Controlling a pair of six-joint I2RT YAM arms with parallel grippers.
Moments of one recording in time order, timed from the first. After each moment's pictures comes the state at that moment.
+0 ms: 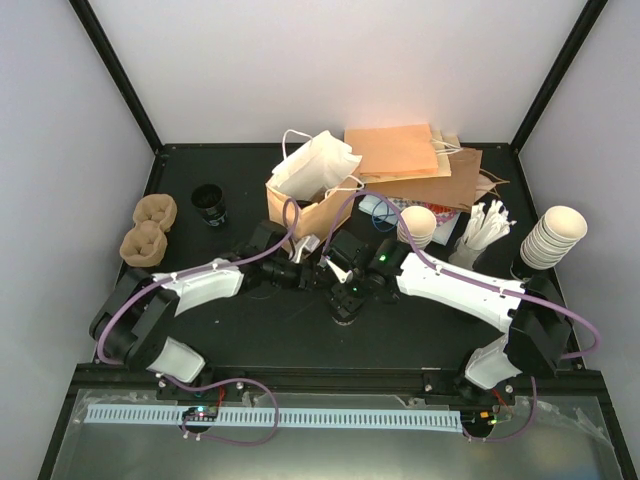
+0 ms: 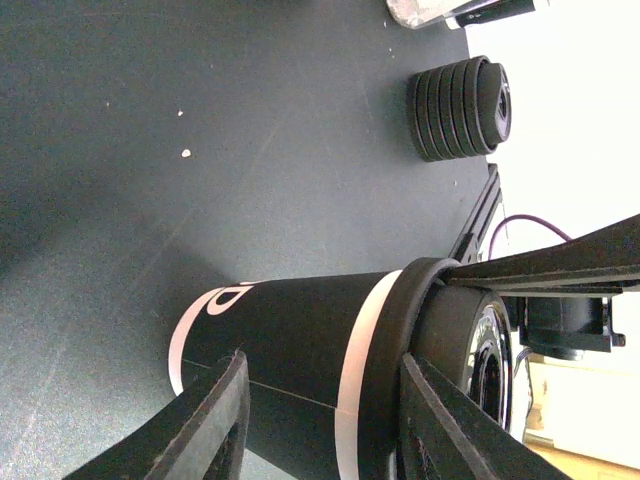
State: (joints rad) left arm -0.58 1.47 0.67 0.01 0.79 -0.61; right arm 1.00 1.50 1.17 -0.89 -0.02 0.21
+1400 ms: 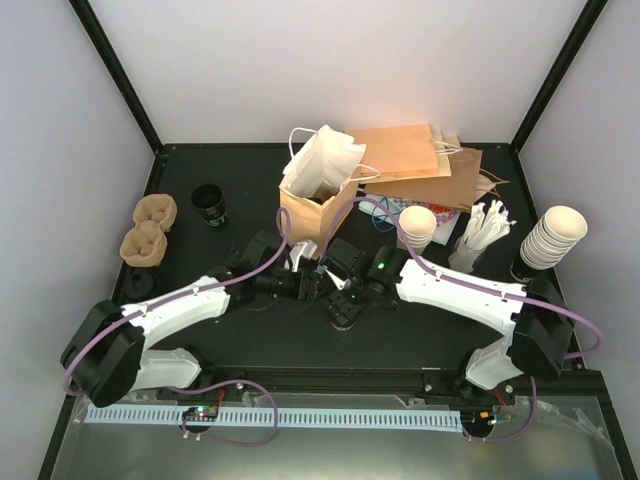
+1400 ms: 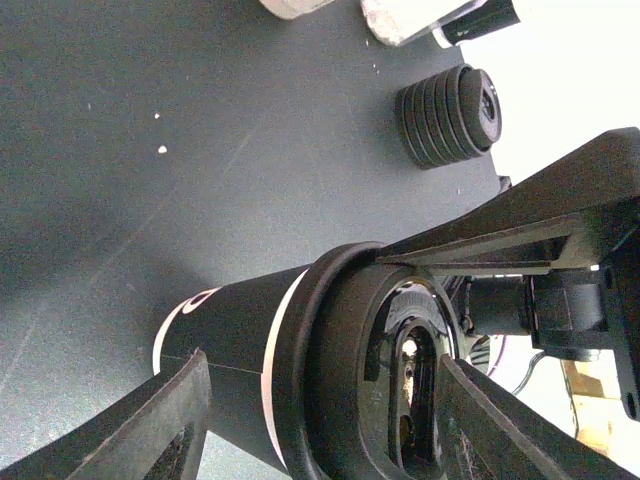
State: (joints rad) left arm -0.68 1.24 0.61 -0.04 0.60 -0.66; right arm 1.05 1.49 1.15 -0.89 0.02 0.24
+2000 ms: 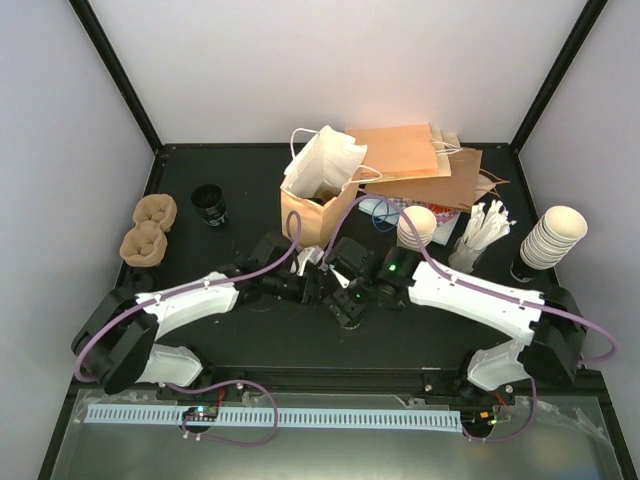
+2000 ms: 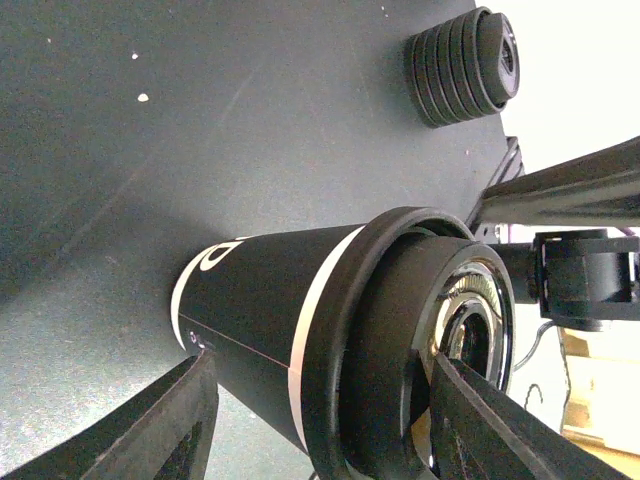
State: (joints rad) left arm -0.70 1.34 0.62 -0.04 0.66 -0.63; right arm 1.05 1.44 1.15 -0.90 0.03 0.25
